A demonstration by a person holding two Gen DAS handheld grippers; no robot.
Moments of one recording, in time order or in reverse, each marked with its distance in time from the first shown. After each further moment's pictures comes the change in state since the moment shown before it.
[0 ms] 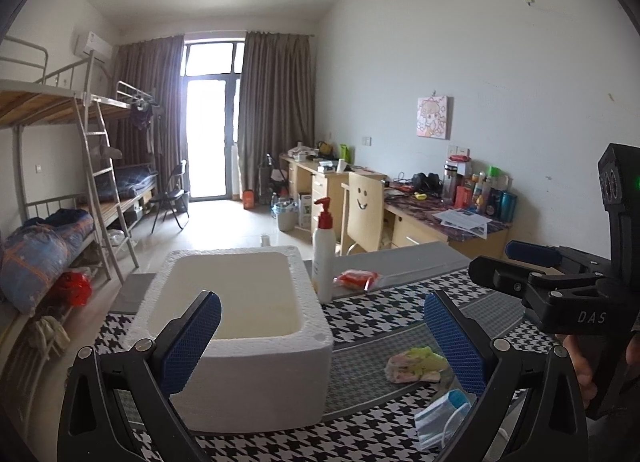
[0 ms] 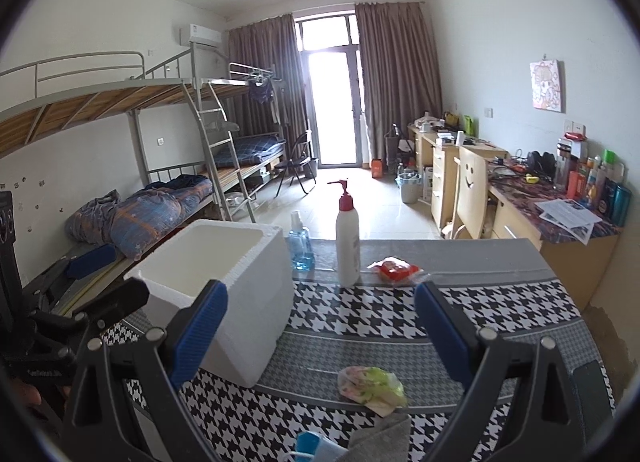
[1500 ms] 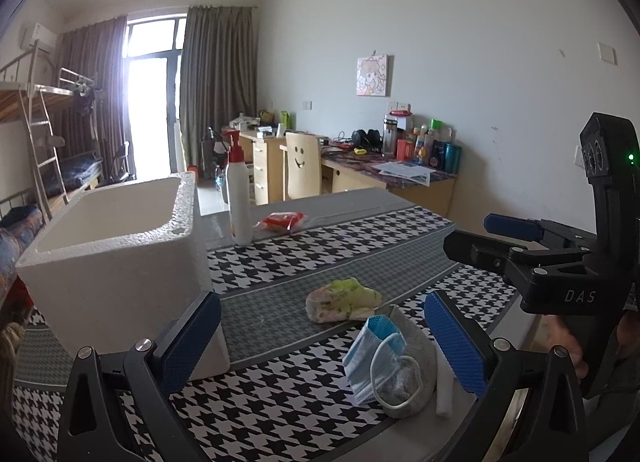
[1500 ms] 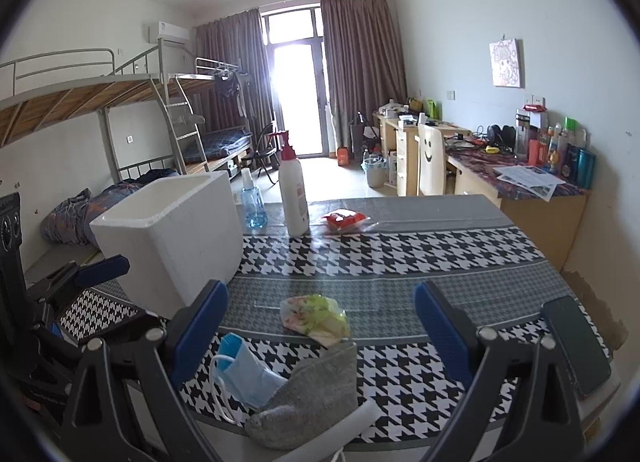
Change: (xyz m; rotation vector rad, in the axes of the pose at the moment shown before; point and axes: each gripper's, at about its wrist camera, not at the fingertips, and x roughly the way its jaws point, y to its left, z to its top) left arm 0.008 -0.056 -0.059 0.074 0.114 -0.190; right arm -0.031 -0.044 -0.068 0.049 0.022 -0.103
